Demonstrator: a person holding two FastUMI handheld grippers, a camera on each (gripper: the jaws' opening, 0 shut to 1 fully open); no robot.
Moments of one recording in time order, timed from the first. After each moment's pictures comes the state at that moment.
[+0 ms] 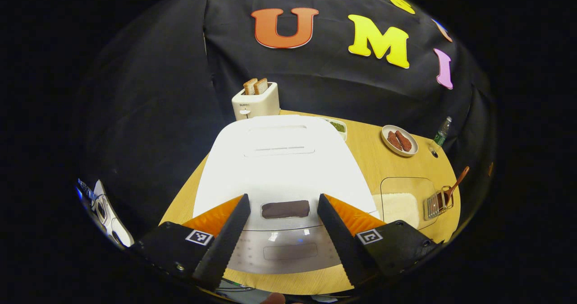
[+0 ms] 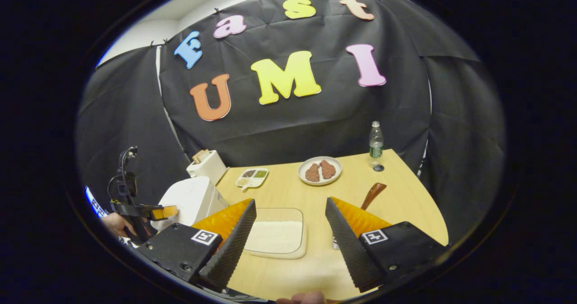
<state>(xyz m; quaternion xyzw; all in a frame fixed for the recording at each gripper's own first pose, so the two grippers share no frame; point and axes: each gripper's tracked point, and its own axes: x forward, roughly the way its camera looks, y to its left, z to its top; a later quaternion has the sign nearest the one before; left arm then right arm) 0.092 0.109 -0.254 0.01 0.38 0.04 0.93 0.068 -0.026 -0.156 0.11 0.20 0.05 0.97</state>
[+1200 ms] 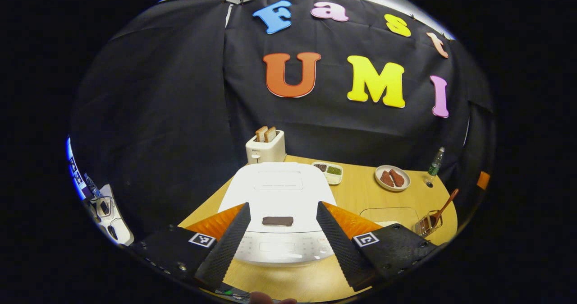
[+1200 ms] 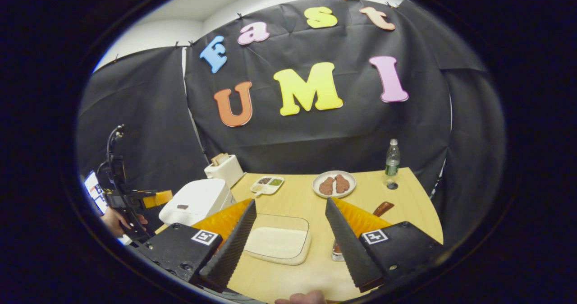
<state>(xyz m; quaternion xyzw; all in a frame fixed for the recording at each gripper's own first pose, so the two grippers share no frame) 0.053 0.086 -0.148 -0.01 0.21 0.07 0.97 0.052 -0.021 -0.114 0.06 0.14 0.12 0.98</state>
